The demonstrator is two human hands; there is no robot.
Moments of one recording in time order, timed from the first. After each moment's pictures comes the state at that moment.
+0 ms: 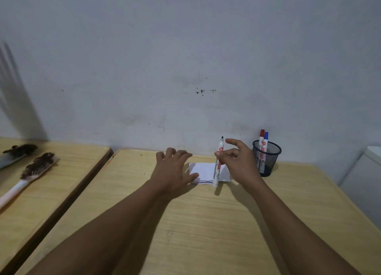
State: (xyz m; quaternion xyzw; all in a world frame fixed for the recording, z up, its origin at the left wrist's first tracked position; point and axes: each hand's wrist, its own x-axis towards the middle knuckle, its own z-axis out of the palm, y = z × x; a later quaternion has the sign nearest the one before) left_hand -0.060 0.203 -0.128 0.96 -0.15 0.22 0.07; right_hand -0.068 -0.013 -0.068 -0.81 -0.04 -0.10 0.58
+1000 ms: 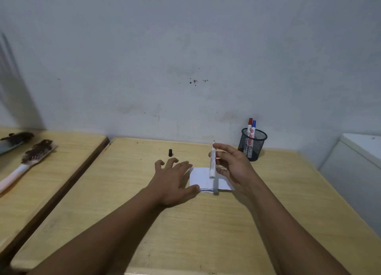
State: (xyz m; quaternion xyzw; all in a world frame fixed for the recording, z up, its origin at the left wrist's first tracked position) left_hand -0.135 0.185 -0.142 0.97 -0.19 0.09 0.12; right_hand -0.118 -0.029 -0.089 -0.66 -0.02 0.05 0.75
